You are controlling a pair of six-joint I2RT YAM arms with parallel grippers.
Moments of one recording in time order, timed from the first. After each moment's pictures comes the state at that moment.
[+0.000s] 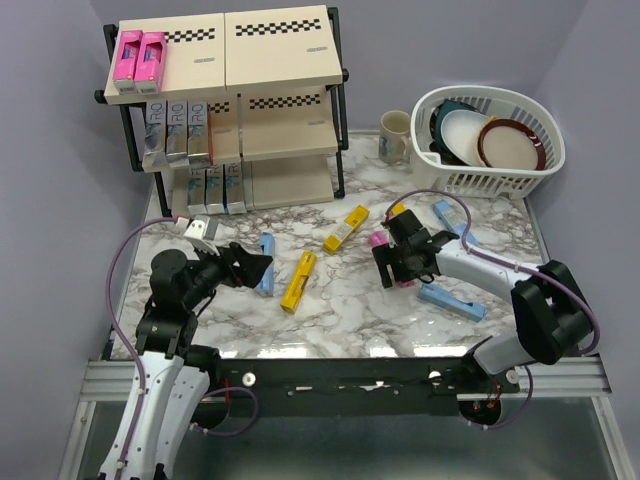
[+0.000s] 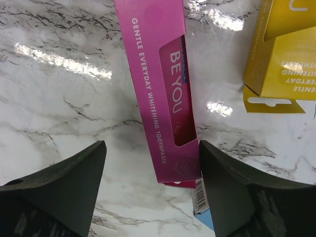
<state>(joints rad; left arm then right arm) -0.13 0.45 0.52 -0.31 0.48 -0.39 0.58 1.47 0.83 -0.50 0.10 0.21</state>
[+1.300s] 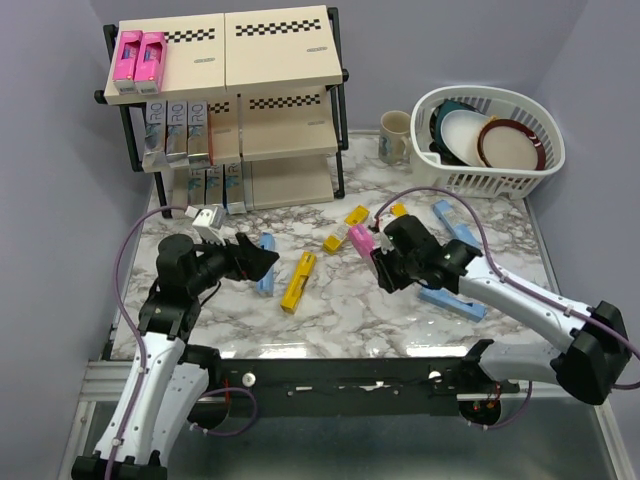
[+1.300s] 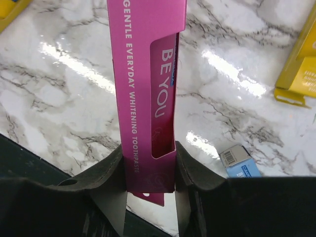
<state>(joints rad) -0.15 0.56 0.56 -0.30 0.51 -0.42 0.72 1.23 0.89 -0.64 0.04 0.18</state>
